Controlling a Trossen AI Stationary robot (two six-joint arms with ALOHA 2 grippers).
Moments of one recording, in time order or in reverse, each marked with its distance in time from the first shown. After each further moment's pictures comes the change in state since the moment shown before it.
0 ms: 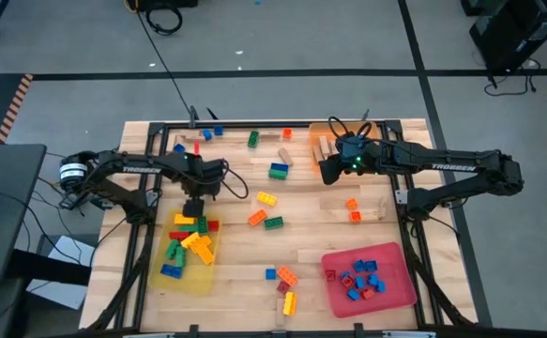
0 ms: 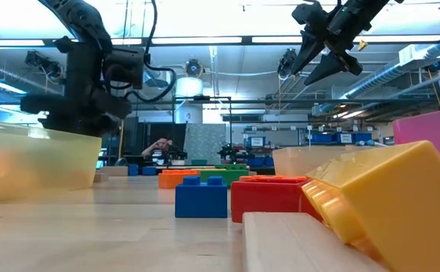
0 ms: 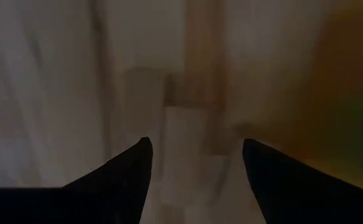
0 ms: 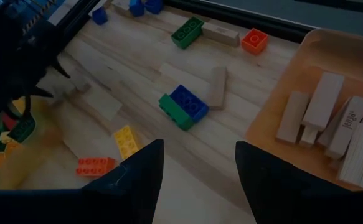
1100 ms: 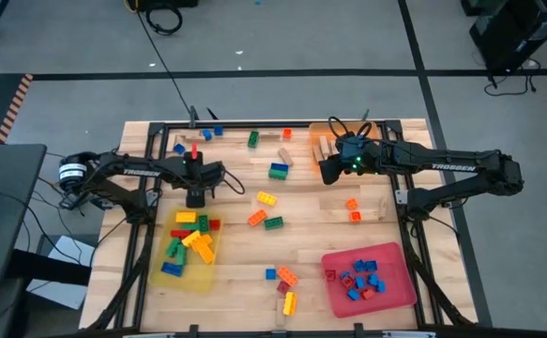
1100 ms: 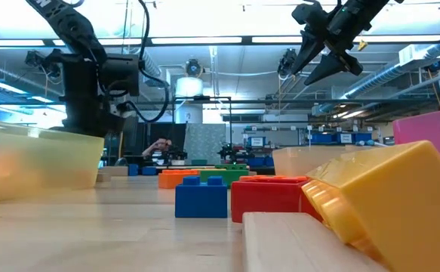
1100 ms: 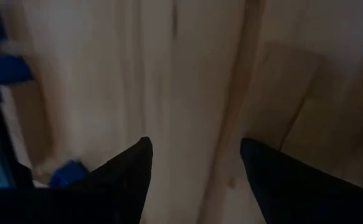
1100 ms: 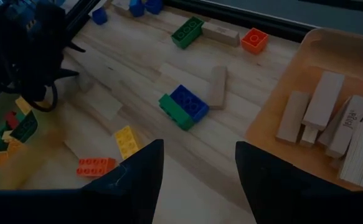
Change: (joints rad) left arm 0.001 -0.002 -0.106 0.177 -0.389 -0.060; right arm 0.000 0.000 0.000 0.000 0.000 0.006
